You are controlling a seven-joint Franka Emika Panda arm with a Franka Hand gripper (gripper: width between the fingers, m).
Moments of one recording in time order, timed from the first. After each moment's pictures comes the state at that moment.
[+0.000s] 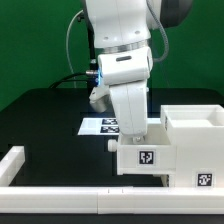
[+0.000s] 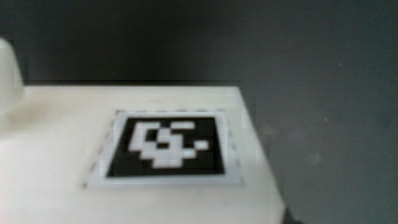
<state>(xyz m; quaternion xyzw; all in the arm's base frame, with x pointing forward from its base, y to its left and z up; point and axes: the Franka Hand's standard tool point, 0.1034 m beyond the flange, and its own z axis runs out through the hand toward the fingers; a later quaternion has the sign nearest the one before) 0.557 -0.003 0.056 -0.71 -0.70 -0.06 0.06</state>
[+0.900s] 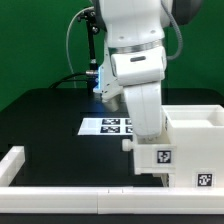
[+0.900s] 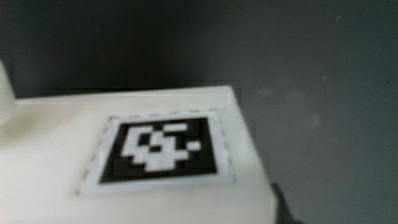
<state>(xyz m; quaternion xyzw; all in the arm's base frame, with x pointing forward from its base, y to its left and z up) 0.558 0.029 0.059 -0.73 -0.68 -0.05 0.07</state>
